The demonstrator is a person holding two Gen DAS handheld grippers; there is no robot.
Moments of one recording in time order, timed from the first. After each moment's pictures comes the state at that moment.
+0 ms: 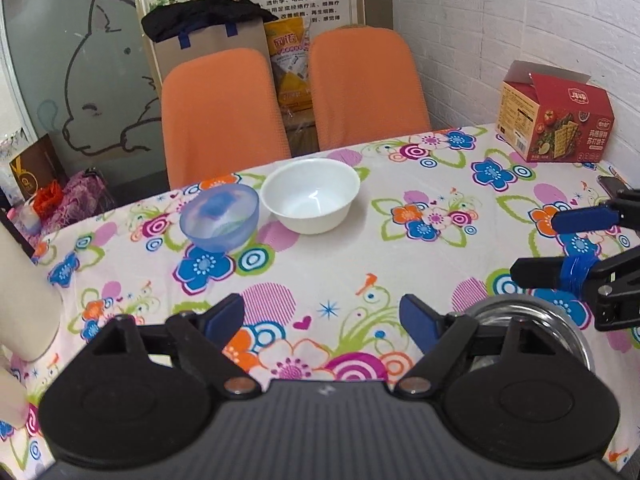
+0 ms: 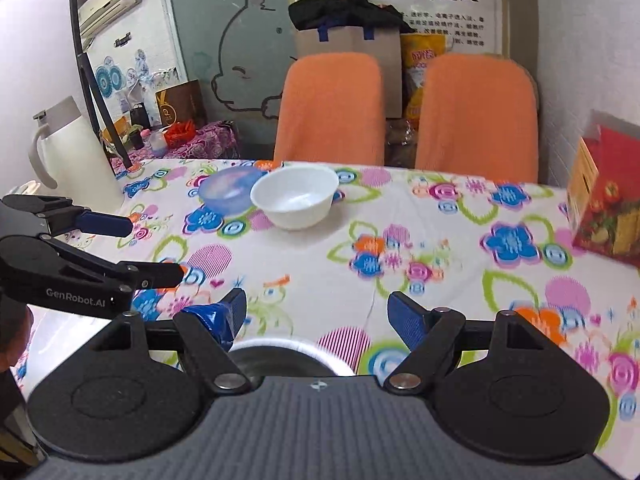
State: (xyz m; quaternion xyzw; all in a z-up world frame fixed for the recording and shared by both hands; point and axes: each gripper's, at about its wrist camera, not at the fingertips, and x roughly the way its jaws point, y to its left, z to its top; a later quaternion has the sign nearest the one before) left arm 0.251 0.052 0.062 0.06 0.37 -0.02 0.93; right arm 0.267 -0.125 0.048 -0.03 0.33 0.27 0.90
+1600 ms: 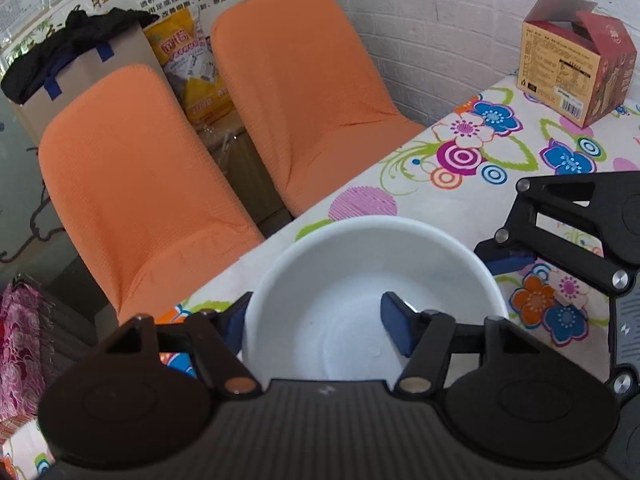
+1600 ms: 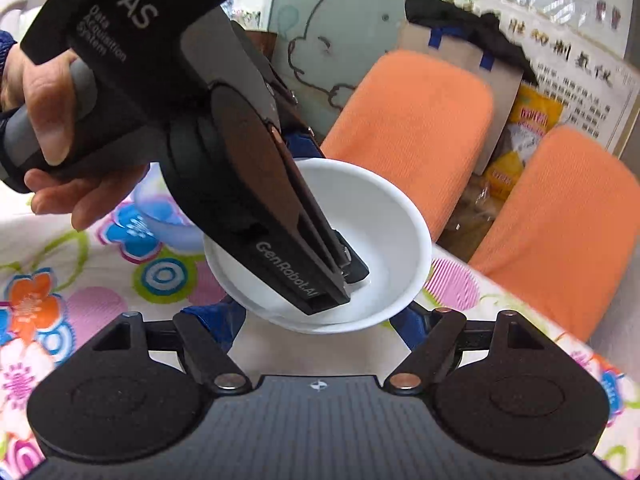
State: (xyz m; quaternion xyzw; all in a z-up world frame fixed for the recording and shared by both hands) left arm 0.497 0.082 0.018 0.19 0.39 -0.17 0.88; right arm 0.405 -0.001 -0.010 -0.21 0.26 0.36 0.87
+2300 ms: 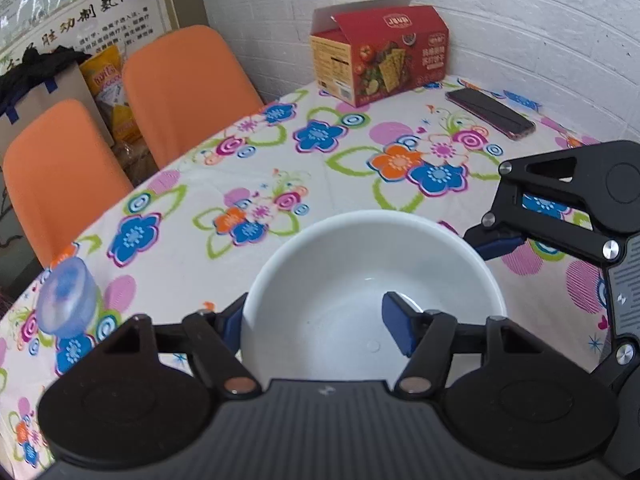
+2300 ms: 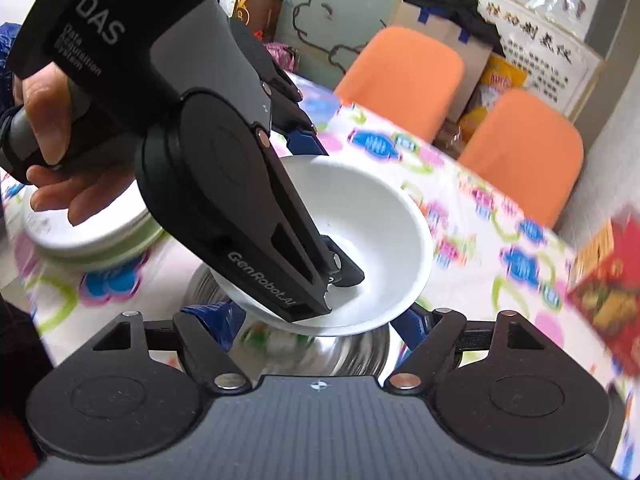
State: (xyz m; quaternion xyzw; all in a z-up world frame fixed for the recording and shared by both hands) left arm 0.253 -0.041 0.036 0.17 0.39 -0.25 0.87; right arm 0.187 -0.091 0.040 -0.24 0.33 0.32 0.85
